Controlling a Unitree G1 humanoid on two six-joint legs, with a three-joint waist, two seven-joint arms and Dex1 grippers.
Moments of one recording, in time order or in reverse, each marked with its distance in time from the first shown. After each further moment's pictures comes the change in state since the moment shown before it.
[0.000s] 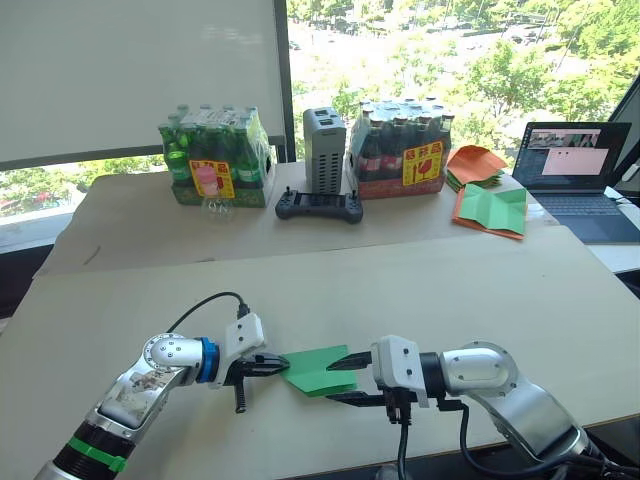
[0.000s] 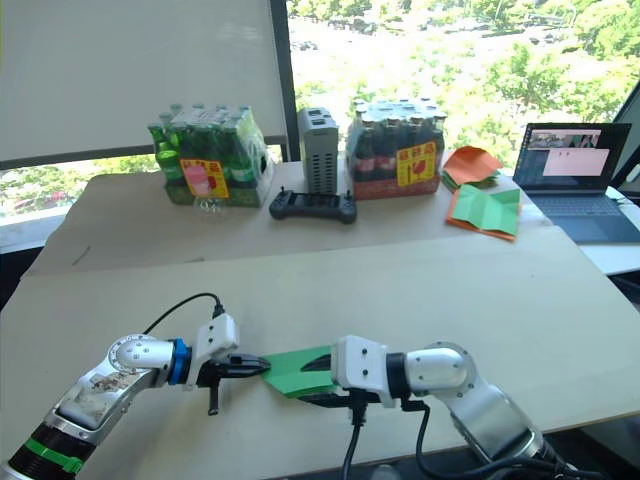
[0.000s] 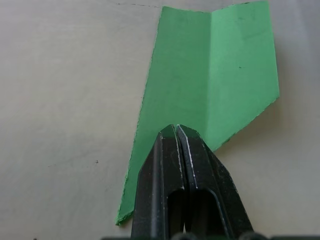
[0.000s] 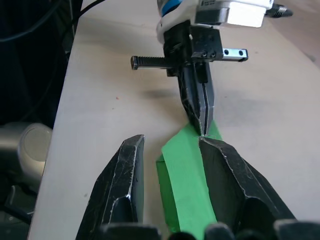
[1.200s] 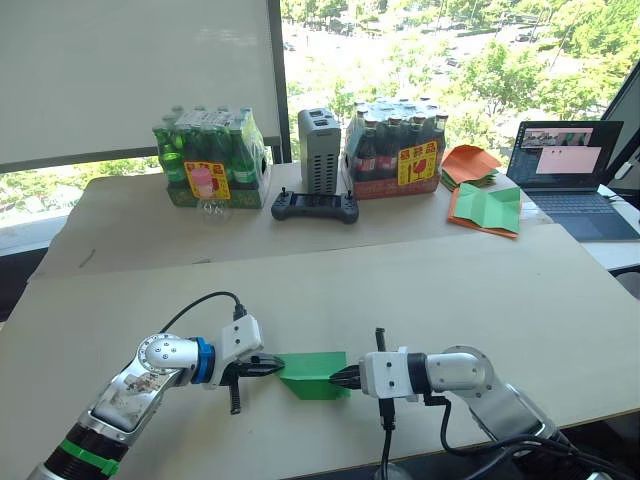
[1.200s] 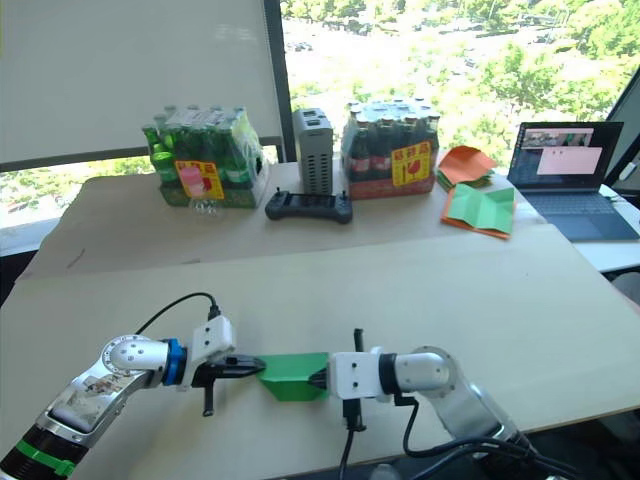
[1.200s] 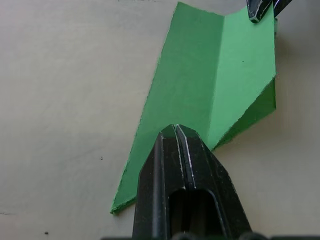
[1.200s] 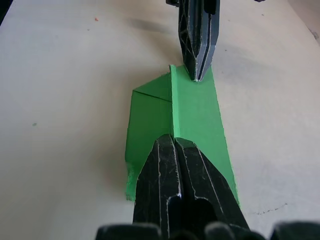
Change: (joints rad) left arm 0.017 0.032 0.006 -0.022 0.018 -0.012 0.012; right arm -0.033 0.081 0.049 0.238 -0.234 -0.244 0.011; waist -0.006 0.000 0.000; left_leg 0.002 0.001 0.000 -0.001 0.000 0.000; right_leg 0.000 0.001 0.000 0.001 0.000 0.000
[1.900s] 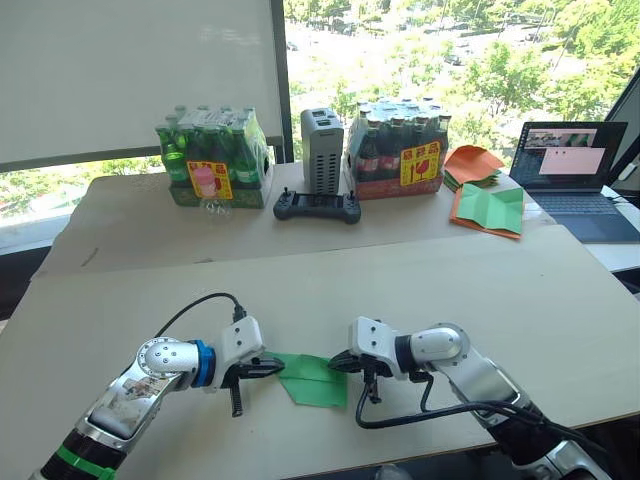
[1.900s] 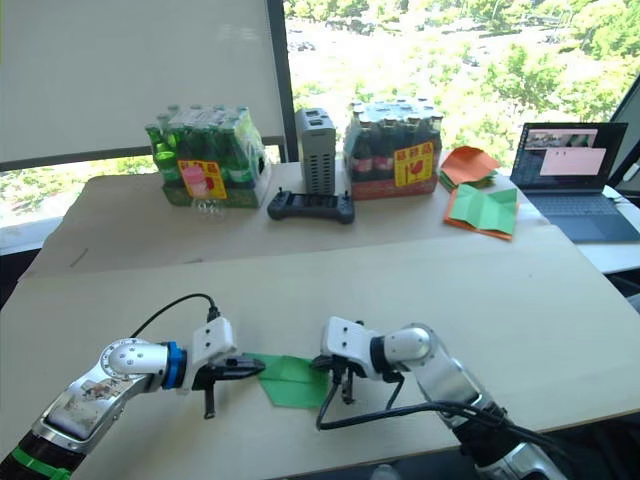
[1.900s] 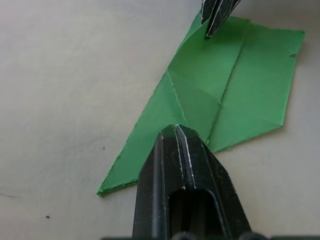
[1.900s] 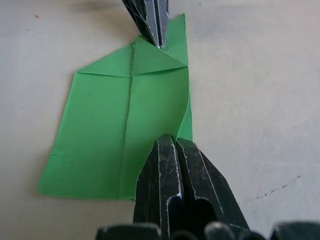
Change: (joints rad) left arm 0.031 0.005 0.012 -0.093 0.000 0.092 0.045; right arm -0.147 0.076 0.022 0.137 0.048 0.305 0.020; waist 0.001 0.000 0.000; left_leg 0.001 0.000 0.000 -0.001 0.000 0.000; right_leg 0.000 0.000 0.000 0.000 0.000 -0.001
